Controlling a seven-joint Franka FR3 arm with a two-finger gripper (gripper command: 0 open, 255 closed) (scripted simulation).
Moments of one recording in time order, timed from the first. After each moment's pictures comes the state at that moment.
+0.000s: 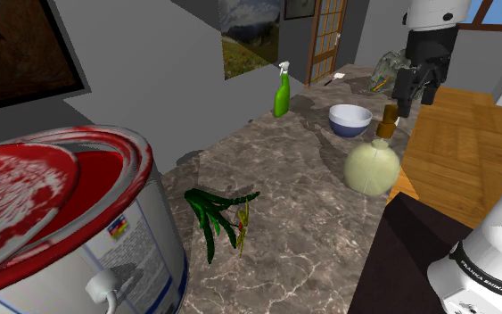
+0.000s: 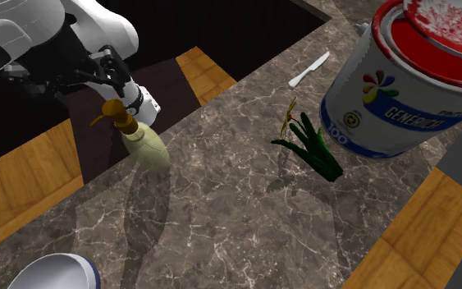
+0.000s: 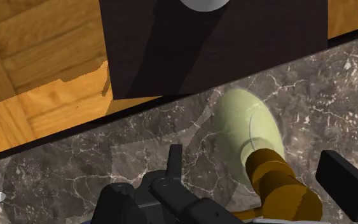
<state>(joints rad) -0.01 -0.80 0.06 -2.40 -0.01 1.44 0.16</state>
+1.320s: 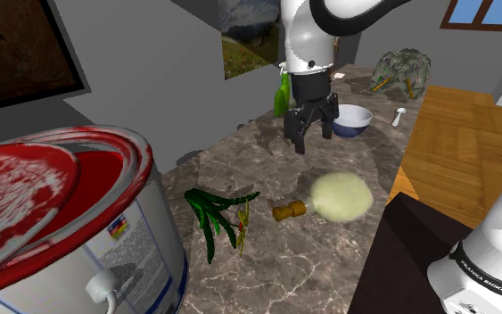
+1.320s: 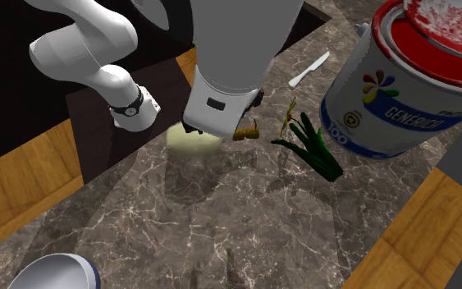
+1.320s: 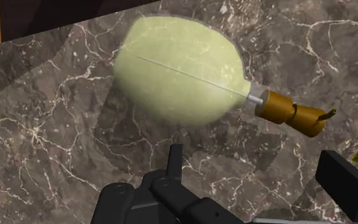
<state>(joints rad) 0.10 -0.25 0.33 -2.13 0.14 1.66 0.41</state>
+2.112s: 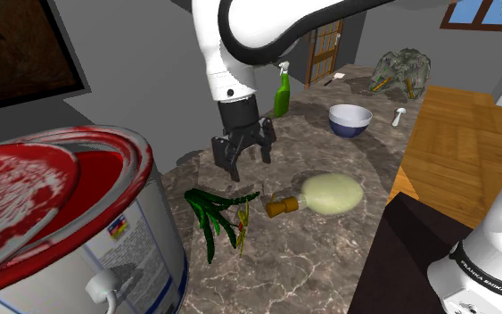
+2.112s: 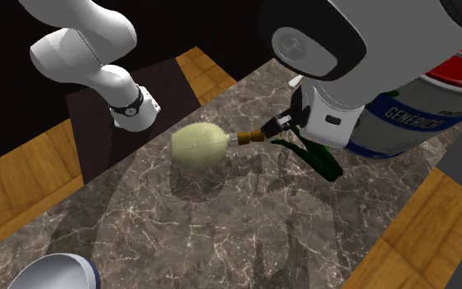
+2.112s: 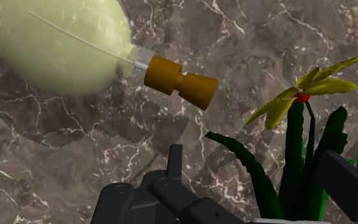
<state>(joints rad) 0.20 0.18 0.45 -1.75 0.07 1.69 0.59</state>
